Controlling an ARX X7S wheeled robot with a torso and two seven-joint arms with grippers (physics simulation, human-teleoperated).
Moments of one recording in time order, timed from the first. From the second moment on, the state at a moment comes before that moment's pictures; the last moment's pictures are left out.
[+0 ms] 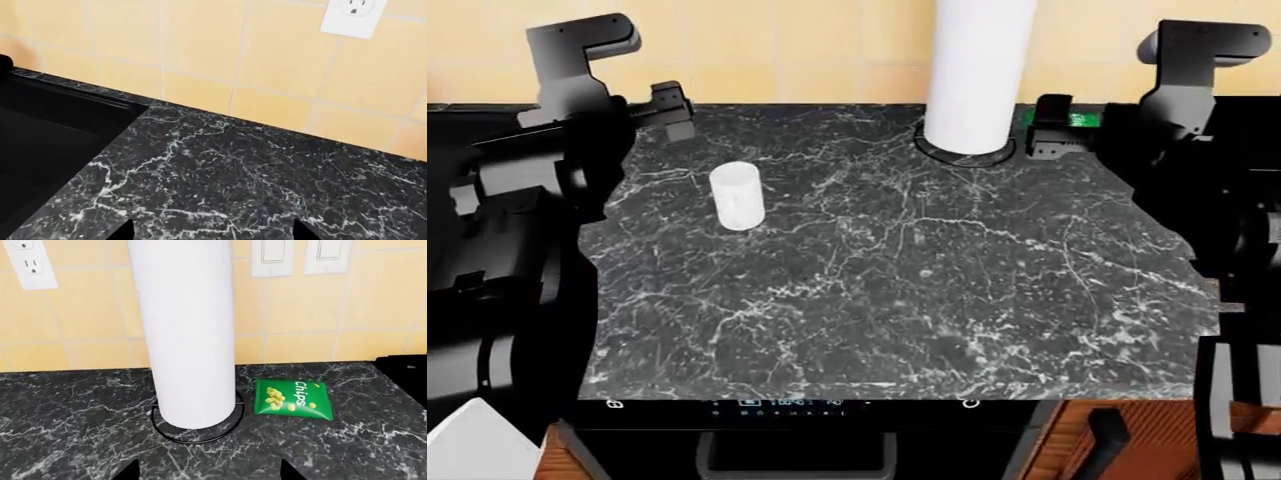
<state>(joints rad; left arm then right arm) -1.54 -0.18 -0.13 -1.30 -0.01 -0.44 -0.08 1.22 0.41 -0.17 0.42 0.50 0.91 -0.01</state>
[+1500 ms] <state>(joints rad) -1.25 -0.39 0.19 -0.26 -0.06 -0.93 0.78 1.16 0.40 -0.22 0.52 0.48 0.77 -0.07</state>
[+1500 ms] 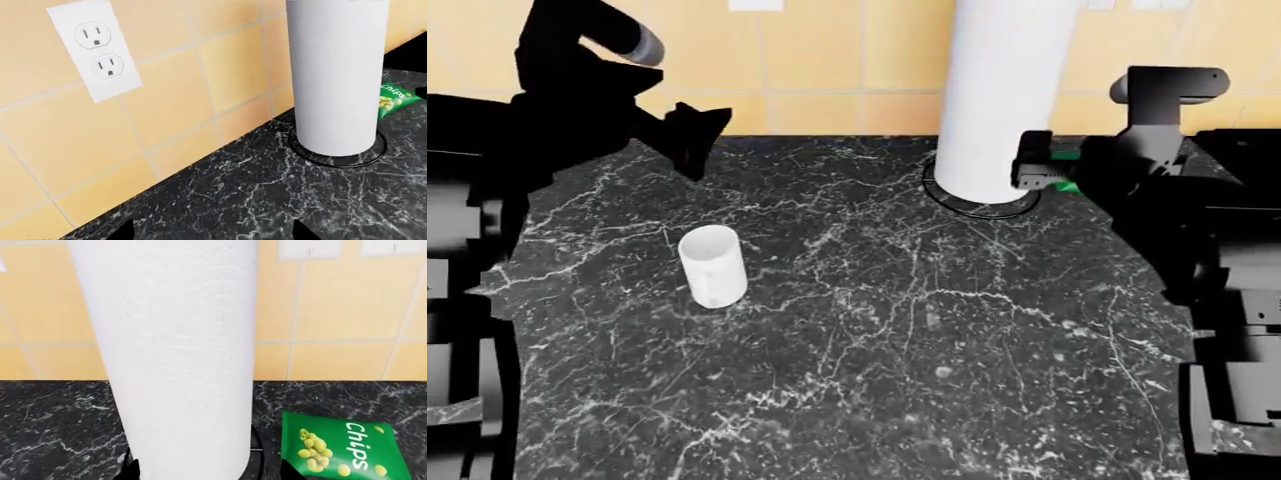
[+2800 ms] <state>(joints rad) -1.25 -0.51 0.43 -0.27 -0.13 -1.21 1.06 1.14 0.40 -0.27 0.57 0.44 0.70 -0.08</state>
